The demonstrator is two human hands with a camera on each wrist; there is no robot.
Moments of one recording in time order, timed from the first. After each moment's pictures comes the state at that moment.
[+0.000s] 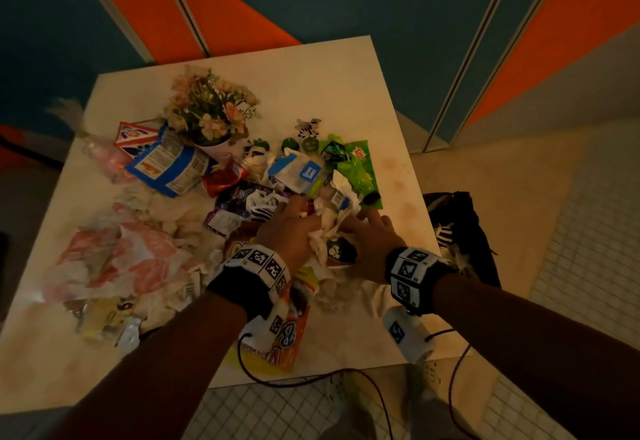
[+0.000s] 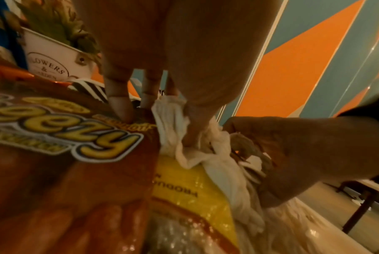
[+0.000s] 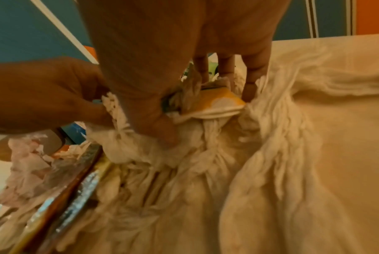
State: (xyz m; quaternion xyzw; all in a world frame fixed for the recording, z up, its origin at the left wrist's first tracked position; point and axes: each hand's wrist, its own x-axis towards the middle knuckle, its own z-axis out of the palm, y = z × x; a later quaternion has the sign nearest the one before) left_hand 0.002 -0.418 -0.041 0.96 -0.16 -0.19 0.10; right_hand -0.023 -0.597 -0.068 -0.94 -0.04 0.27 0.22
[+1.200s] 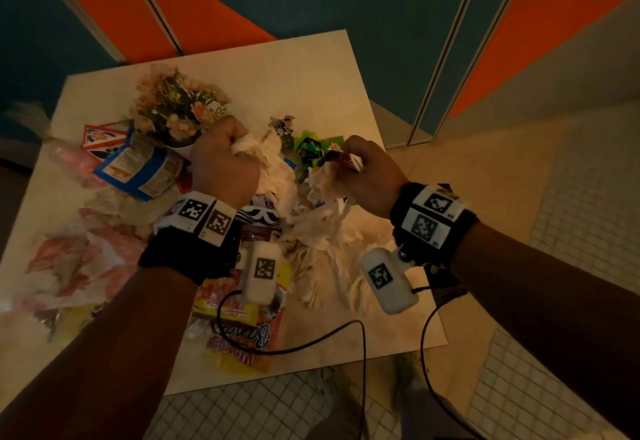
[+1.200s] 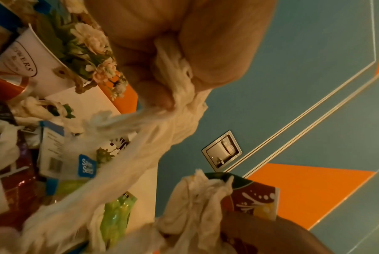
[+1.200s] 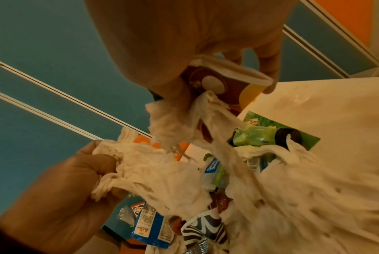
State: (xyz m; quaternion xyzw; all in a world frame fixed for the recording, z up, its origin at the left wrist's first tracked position) left_hand 0.045 -0.431 0.043 0.92 0.02 0.09 0.39; right_hand 0.016 -0.625 0.013 -0.85 0.03 0.09 0.51
